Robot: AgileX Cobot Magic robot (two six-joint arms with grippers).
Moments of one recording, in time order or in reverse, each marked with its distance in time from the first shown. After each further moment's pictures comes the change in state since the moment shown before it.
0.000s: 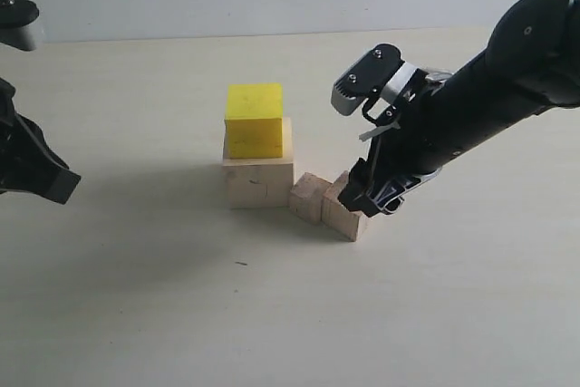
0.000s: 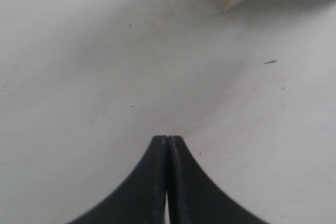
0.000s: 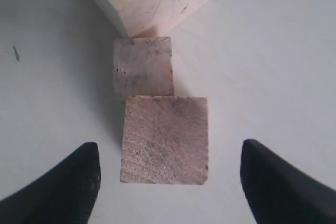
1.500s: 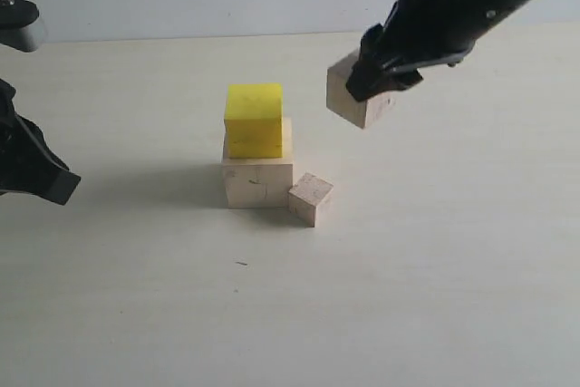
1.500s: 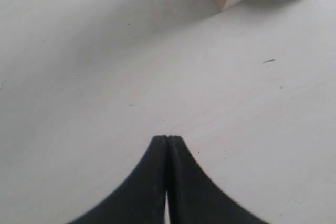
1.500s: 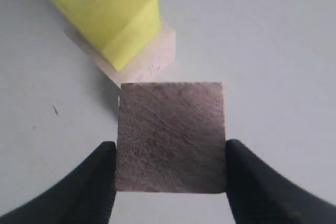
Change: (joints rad) left arm 0.000 0.000 0.000 -0.006 0.002 0.002; right arm 0.000 -0.152 -0.321 -0.298 0.360 0.496
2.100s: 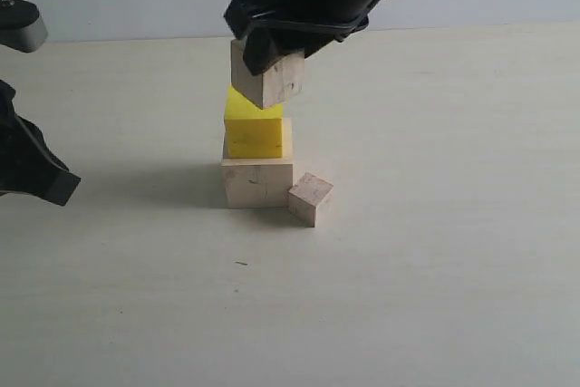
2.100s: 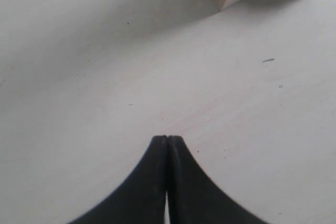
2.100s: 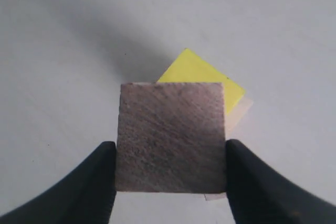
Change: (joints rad) left arm 0.000 0.000 0.000 -0.002 0.004 0.002; right arm 0.192 0.177 -0.285 -0.040 0.057 0.346
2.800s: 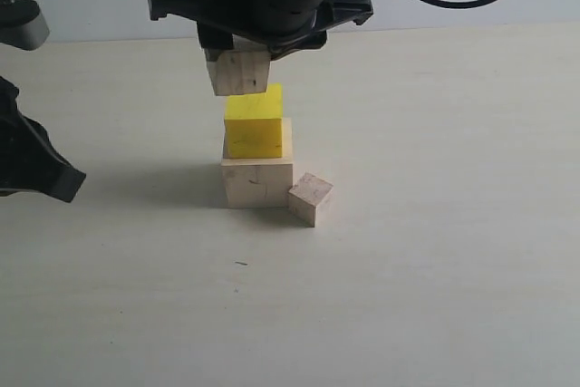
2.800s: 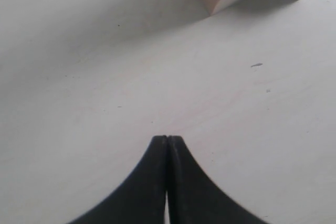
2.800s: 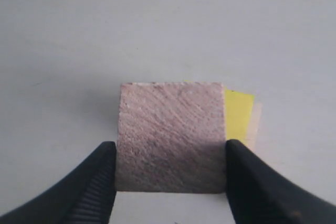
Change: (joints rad) left arm 0.000 0.000 0.000 -0.037 -0.006 -0.002; right arm 0.198 0.002 0.000 -0.440 -0.119 0.836
